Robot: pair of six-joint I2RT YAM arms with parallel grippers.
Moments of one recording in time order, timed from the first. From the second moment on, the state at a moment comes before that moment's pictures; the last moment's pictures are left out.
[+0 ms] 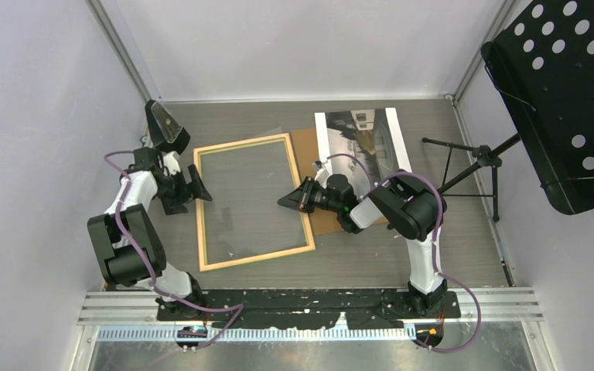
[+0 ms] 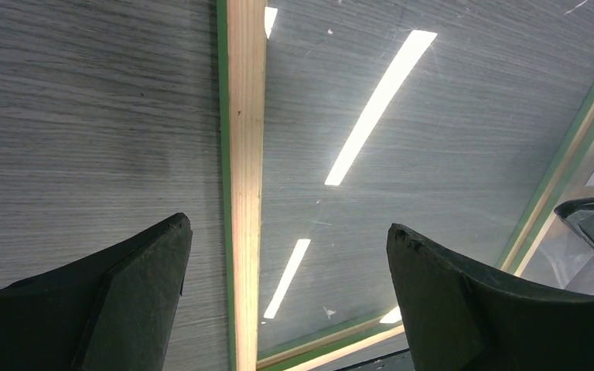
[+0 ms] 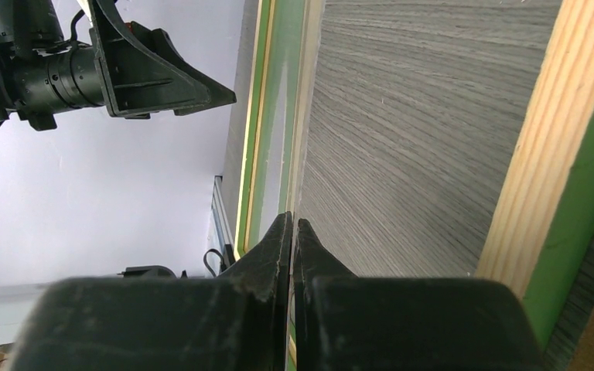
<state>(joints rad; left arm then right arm) 0.31 1.53 0.98 -0.69 0.42 -0.09 0.68 2.03 0.74 1.07 -0.45 1.12</state>
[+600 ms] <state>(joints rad) 0.26 1.56 0.98 -0.69 0.40 -0.09 0.68 2.03 0.74 1.07 -0.45 1.11</state>
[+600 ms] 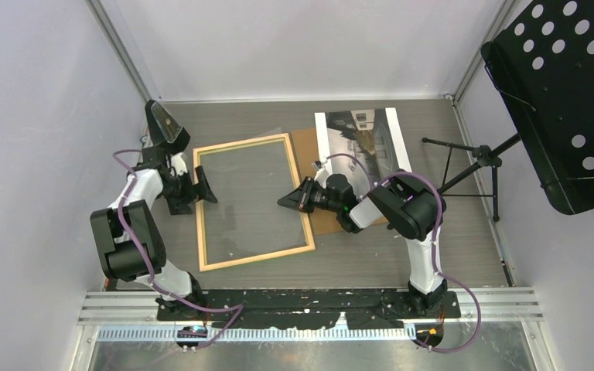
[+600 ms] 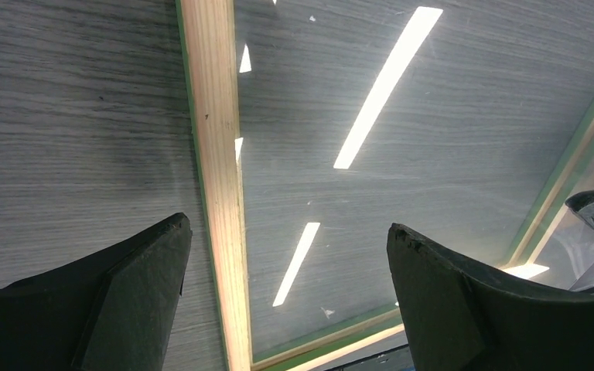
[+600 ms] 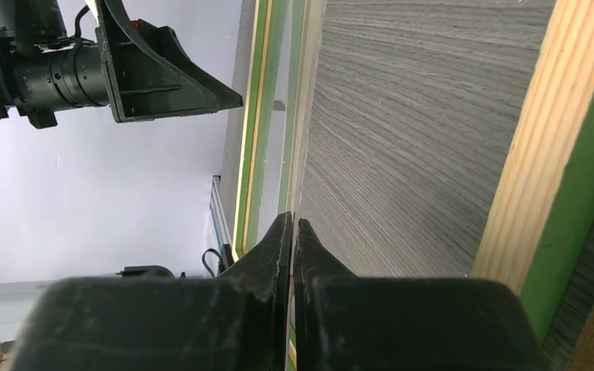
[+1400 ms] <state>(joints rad) 0.24 1.62 0.98 -0.69 0.44 -0.08 0.68 2.04 0.74 1.06 -0.45 1.11</state>
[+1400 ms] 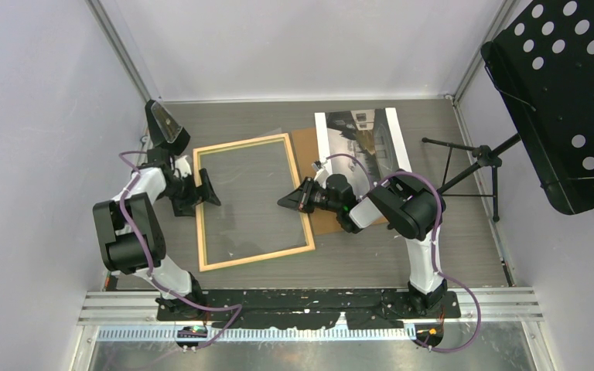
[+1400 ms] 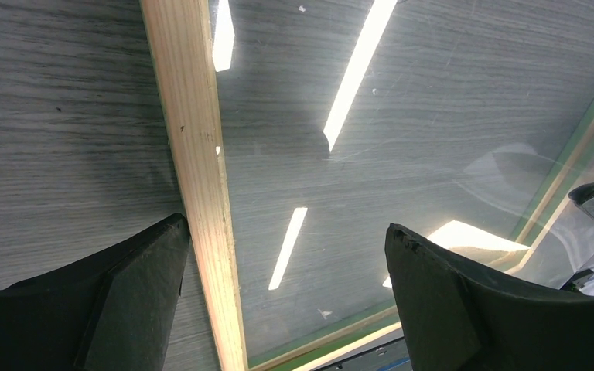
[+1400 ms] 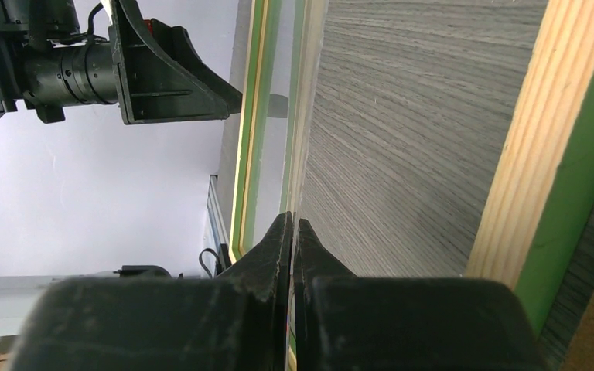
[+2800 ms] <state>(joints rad) 0.20 1.64 1.00 -0.69 0.39 -0.08 0.68 2.06 0.78 0.95 -0.45 1.05</state>
